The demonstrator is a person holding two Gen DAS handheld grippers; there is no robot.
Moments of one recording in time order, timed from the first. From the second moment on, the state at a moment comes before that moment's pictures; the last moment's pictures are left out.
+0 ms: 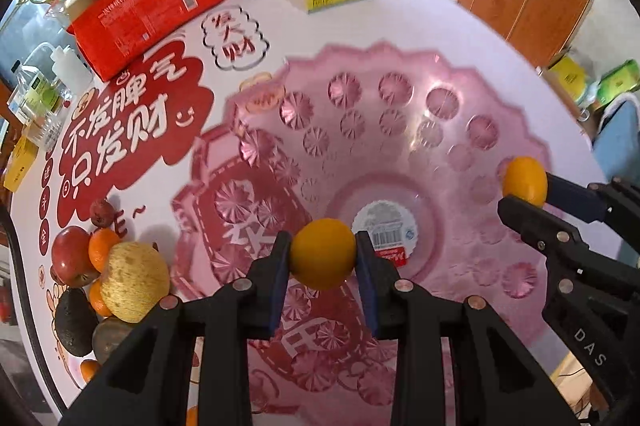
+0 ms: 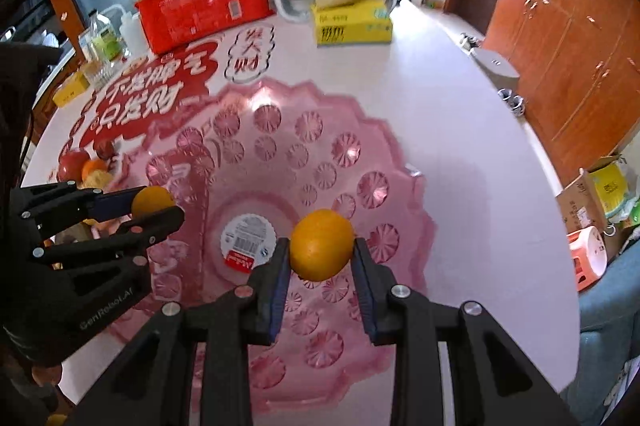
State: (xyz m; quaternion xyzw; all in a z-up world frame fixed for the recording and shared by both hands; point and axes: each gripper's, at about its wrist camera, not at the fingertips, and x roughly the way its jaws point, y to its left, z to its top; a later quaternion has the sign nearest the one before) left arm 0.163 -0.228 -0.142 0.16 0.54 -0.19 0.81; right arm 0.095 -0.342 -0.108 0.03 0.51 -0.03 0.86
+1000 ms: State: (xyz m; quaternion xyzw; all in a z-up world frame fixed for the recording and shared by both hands) left arm 0.145 -0.214 -0.150 0.14 0.54 -0.16 0.82; right arm 0.093 -0.341 -0.136 0.02 0.52 0.00 0.86
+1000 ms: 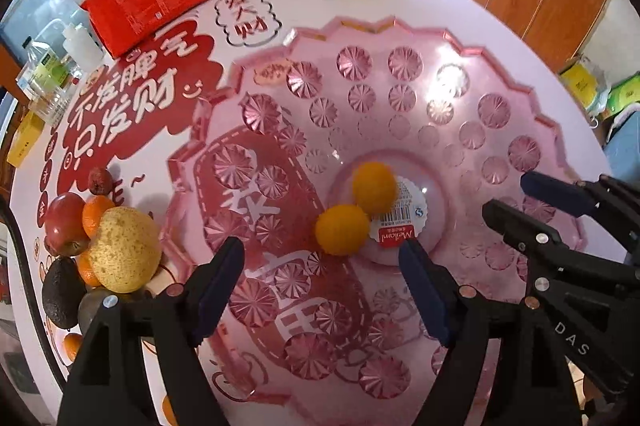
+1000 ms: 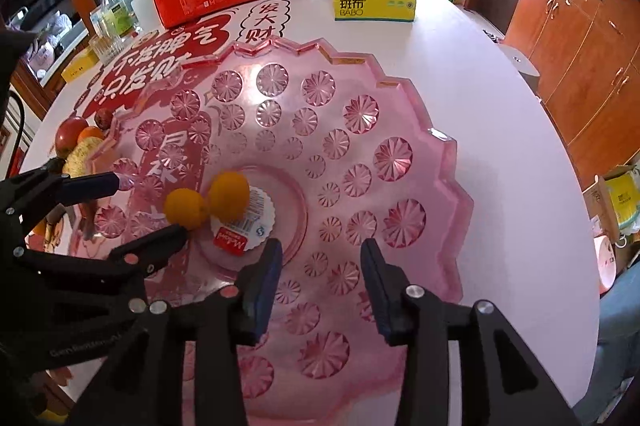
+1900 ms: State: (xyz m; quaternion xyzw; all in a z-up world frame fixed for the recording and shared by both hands) left arm 0.083 -0.093 -0.006 0.09 0.45 -0.15 0.87; right arm 0.029 -0.280 -0.023 0.06 0.44 -0.02 0.90
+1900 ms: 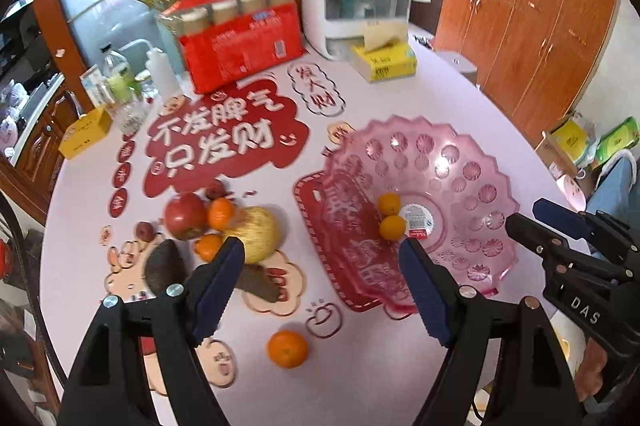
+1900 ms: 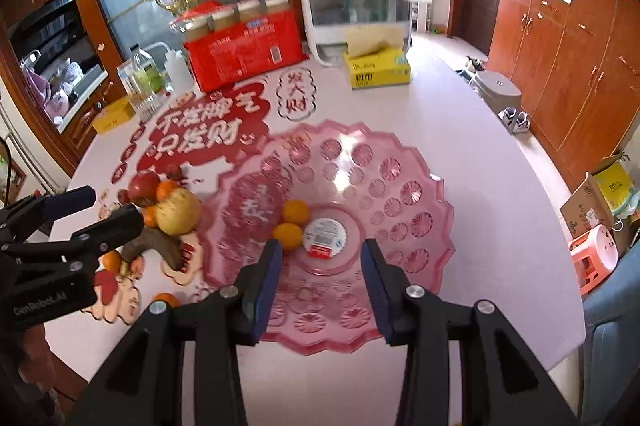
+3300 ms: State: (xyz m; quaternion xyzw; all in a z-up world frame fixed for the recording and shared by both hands) left arm 0.100 0.182 -0.120 0.02 0.54 -0.11 0.83; right arm 0.031 -0.070 -0.096 0.05 0.49 0.00 0.87
